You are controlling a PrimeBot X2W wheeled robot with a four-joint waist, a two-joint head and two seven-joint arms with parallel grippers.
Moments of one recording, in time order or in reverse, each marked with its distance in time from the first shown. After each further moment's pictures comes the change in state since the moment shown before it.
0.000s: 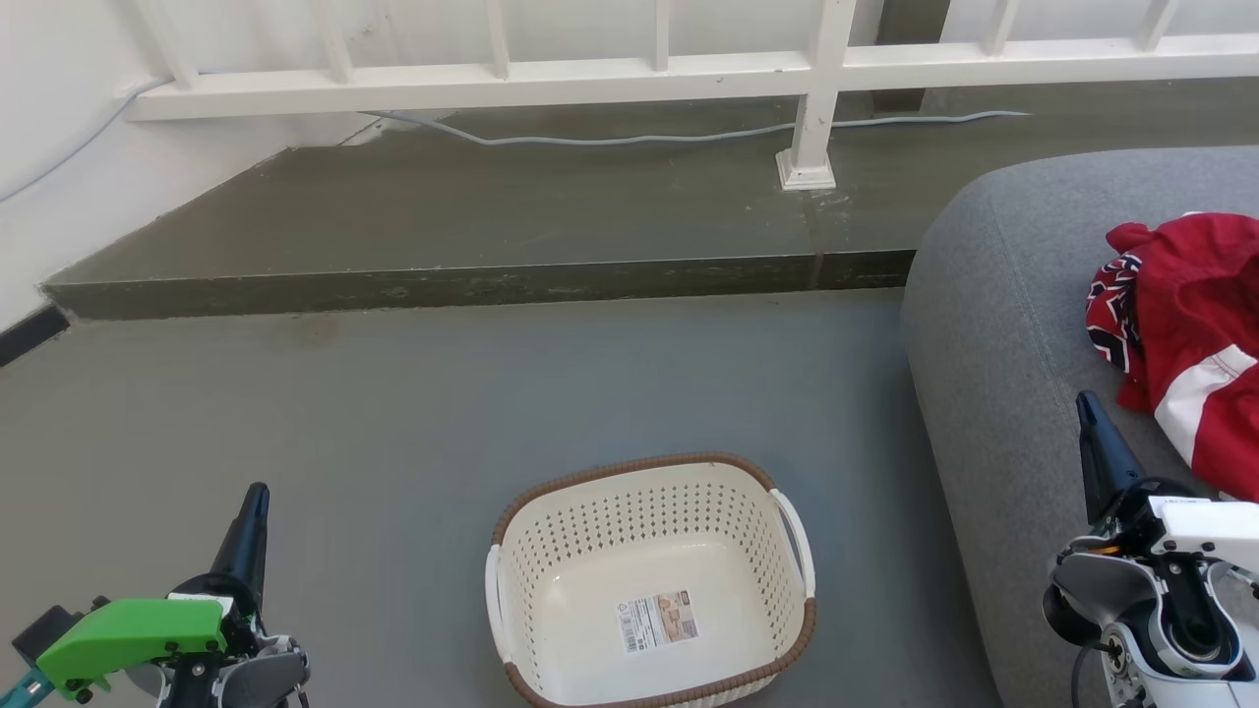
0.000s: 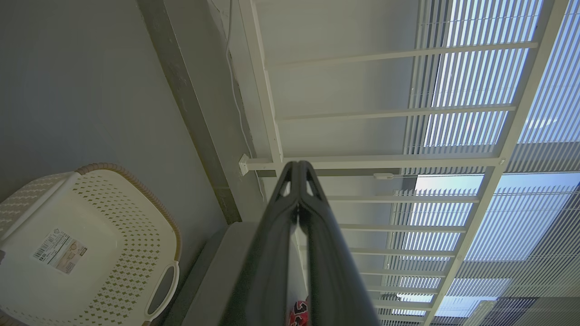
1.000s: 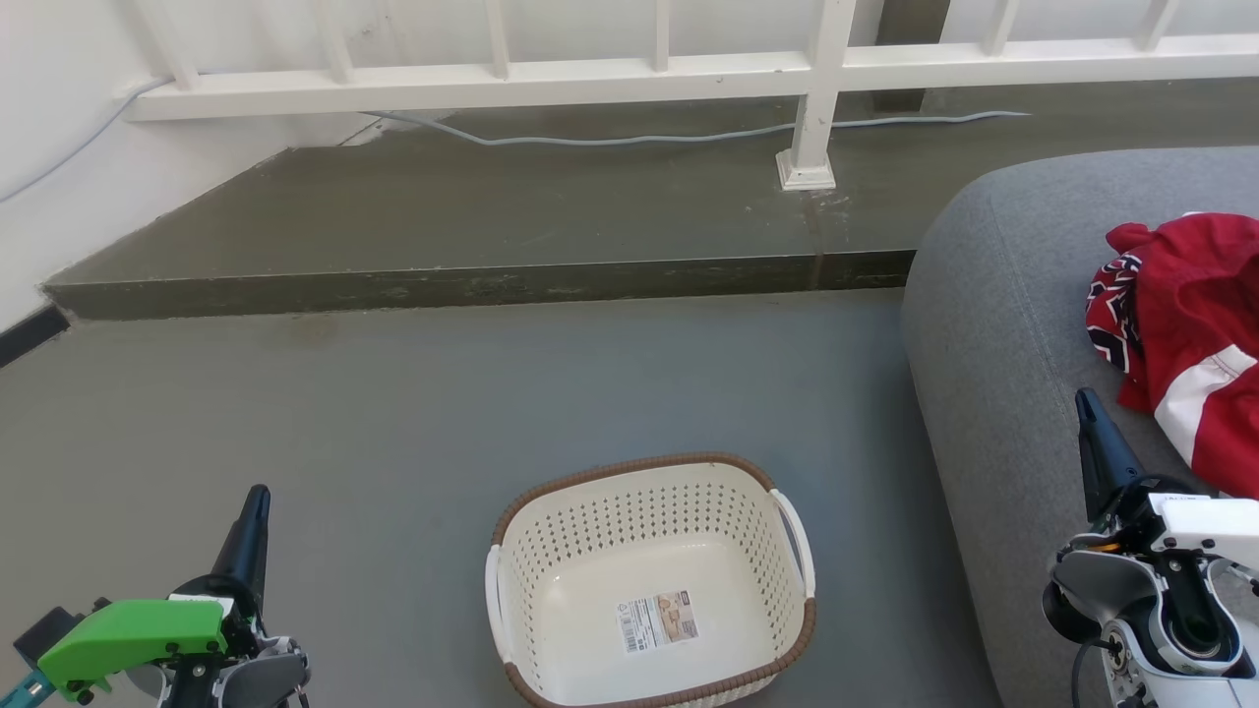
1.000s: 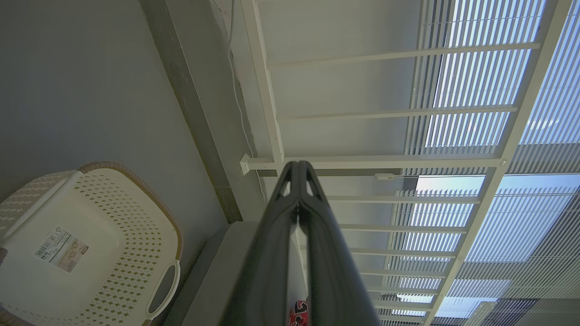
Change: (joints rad) left arm -0.002 -0.002 0.002 0.009 0.000 -0.001 0.004; right arm -0.008 0.001 -0.003 0.007 0.000 0.000 0.005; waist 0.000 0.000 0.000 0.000
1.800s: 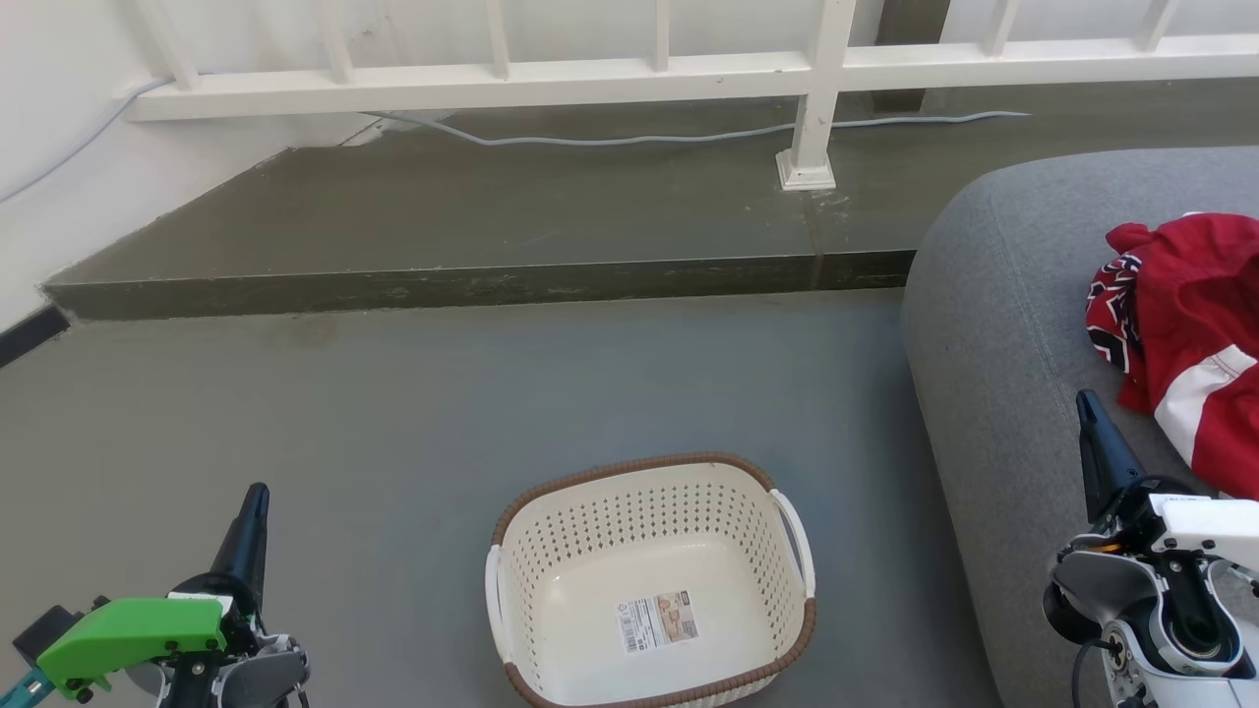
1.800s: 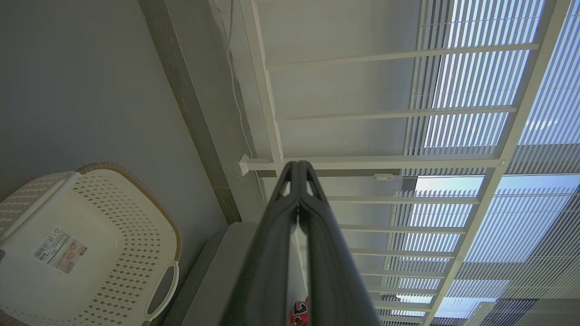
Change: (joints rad) left arm -0.003 -0.001 0.002 0.002 0.000 0.000 0.000; right arm 0.000 0.001 -0.002 0.004 0.000 0.000 0.003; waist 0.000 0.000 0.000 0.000
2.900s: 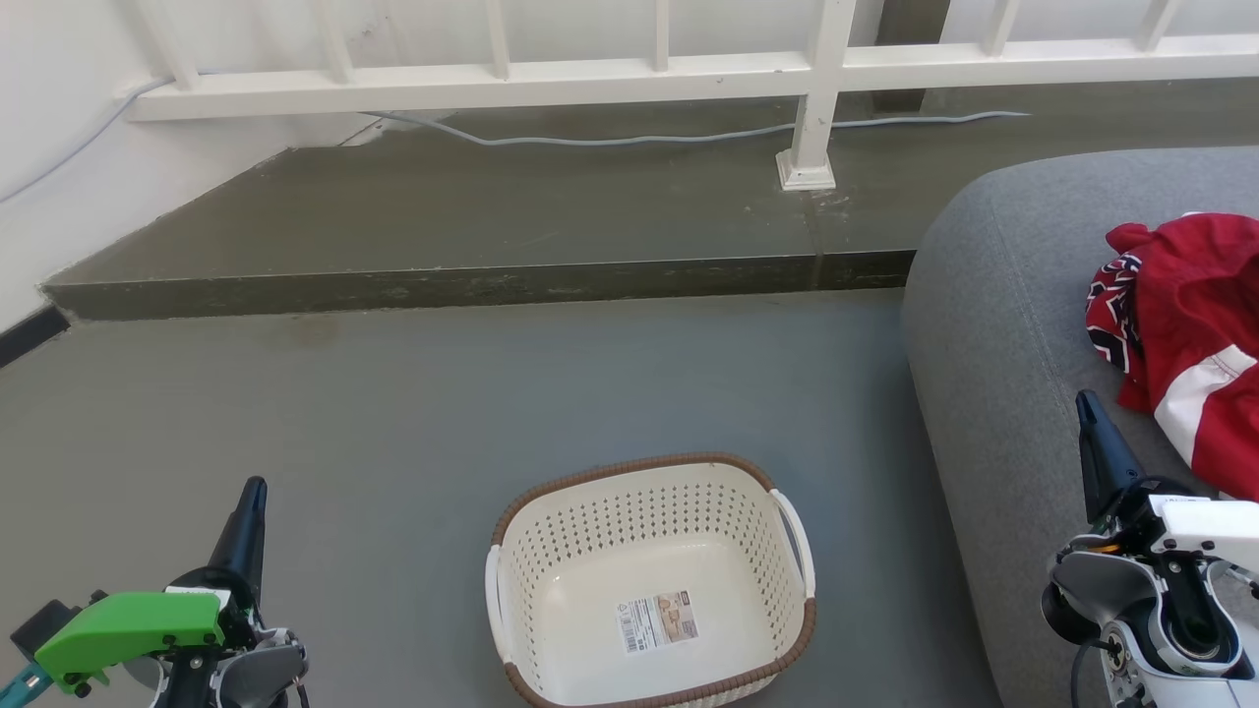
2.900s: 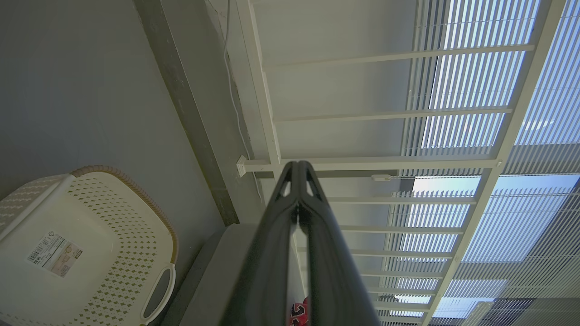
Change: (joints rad) left arm -0.010 -0.001 0.004 0.001 0.000 0.000 0.000; right arm 0.000 0.004 -0.004 0.003 0.000 0.004 0.001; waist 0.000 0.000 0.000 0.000
